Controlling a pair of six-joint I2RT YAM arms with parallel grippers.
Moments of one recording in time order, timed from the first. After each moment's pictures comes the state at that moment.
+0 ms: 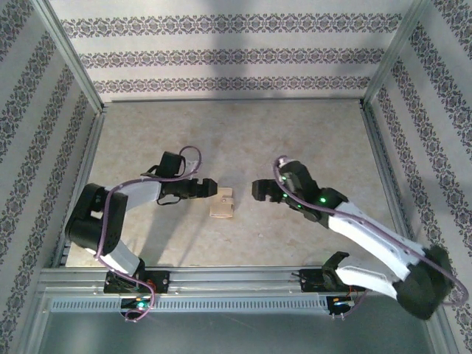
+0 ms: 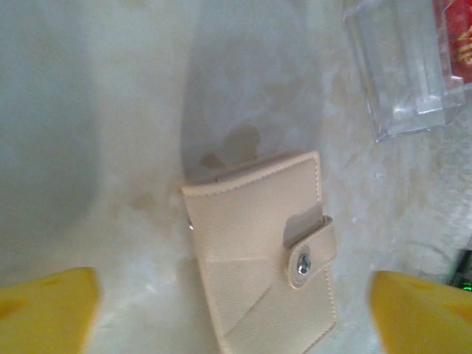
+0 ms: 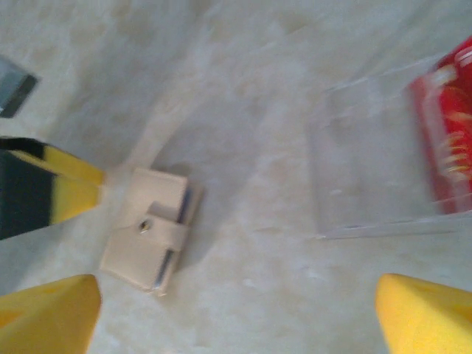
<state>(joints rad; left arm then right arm) -0.27 1.58 0.76 -0.15 0.61 -0.35 0.64 1.01 0.73 -0.45 0.08 0.54</state>
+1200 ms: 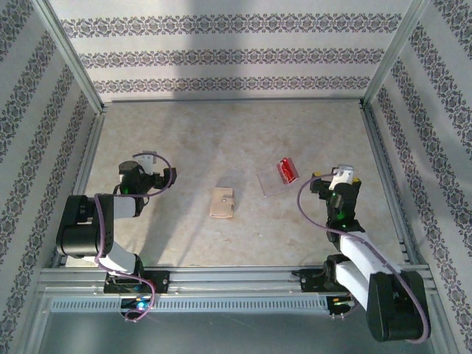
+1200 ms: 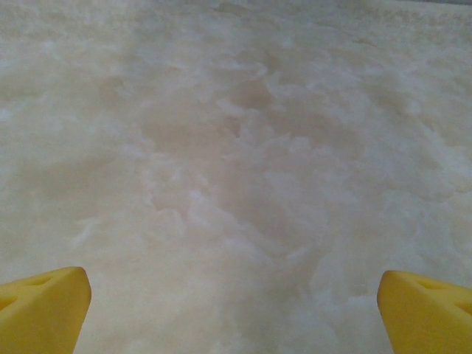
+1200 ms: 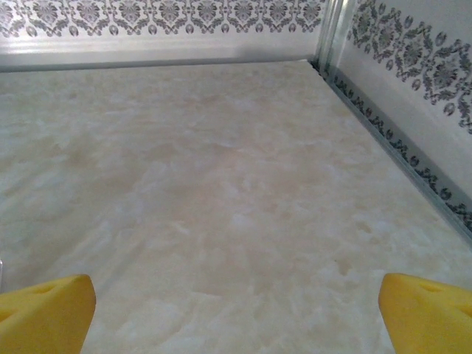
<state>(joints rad) 0.09 1.55 0.44 0.64 0.29 -0.02 0.03 0.96 0.17 0.48 0.22 0.05</state>
